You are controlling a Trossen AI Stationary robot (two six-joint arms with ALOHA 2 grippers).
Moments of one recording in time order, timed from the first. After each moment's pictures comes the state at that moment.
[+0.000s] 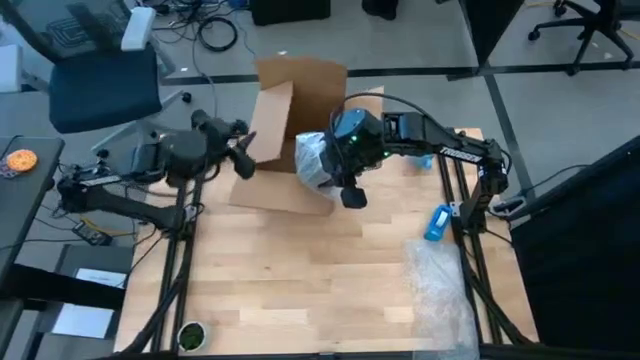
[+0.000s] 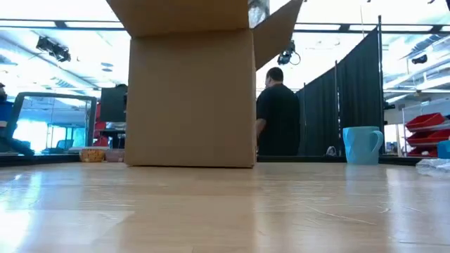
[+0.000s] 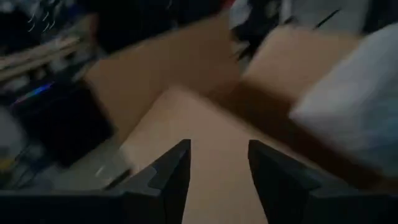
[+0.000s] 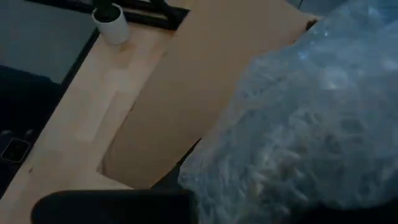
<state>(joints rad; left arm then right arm) 0.15 0.98 1.27 -0.67 -0.65 -0.11 -0.10 1.78 2.14 -1.05 -0.17 -0.24</state>
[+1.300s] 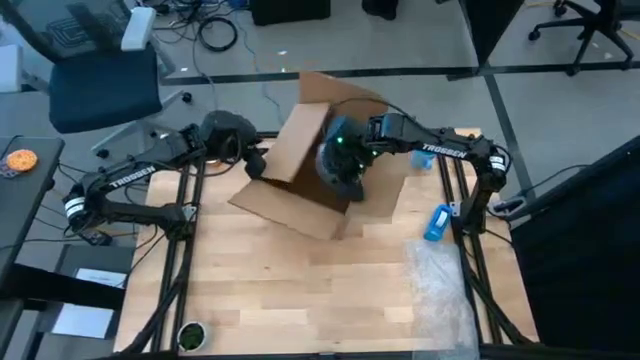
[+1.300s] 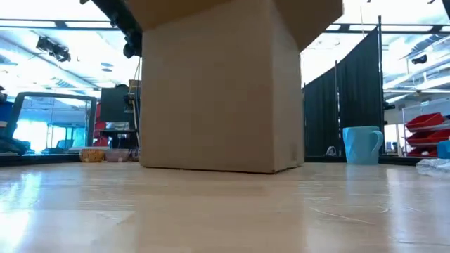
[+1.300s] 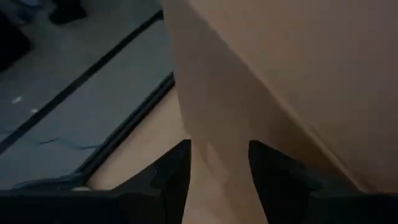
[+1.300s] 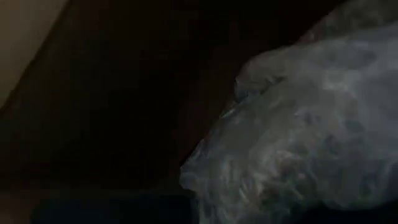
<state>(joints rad) 0.48 1.07 1.06 -0.61 -0.03 -0.07 -0.19 1.78 1.91 -1.23 -0.22 -0.19</state>
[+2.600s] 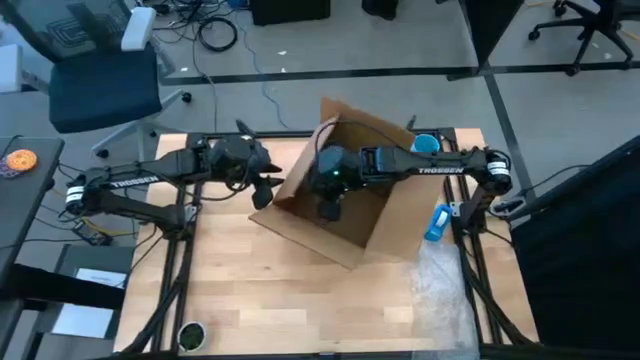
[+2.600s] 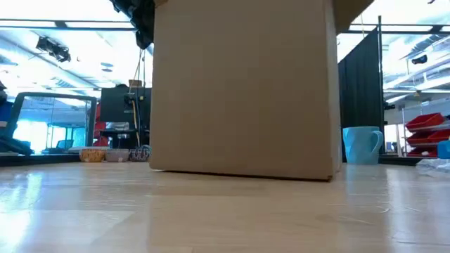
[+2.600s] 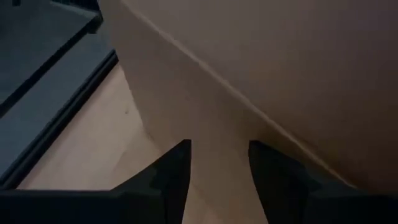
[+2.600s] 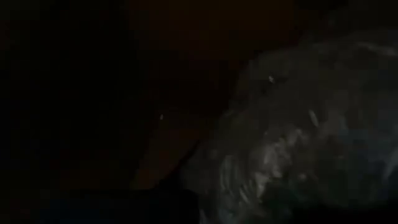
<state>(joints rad) 0.21 1.09 1.06 -0.53 -0.03 -0.11 -0.03 1.73 1.72 -0.70 0.17 0.01</state>
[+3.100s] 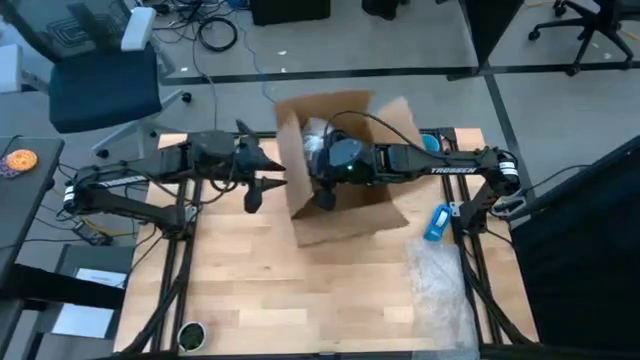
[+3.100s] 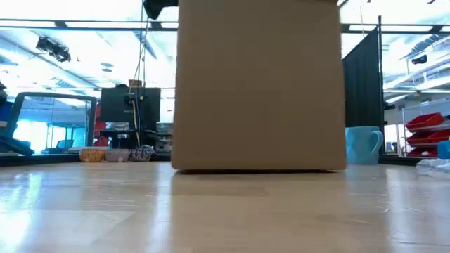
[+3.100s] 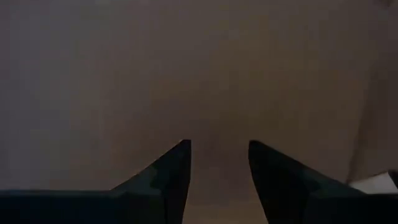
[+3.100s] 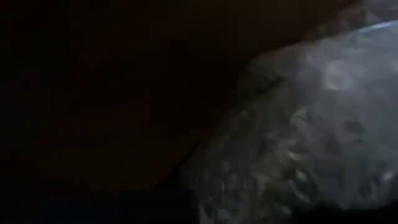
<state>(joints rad) 0.16 1.05 1.17 -0.49 0.05 0.00 -0.01 1.70 1.72 -0.54 0.35 -0.09</state>
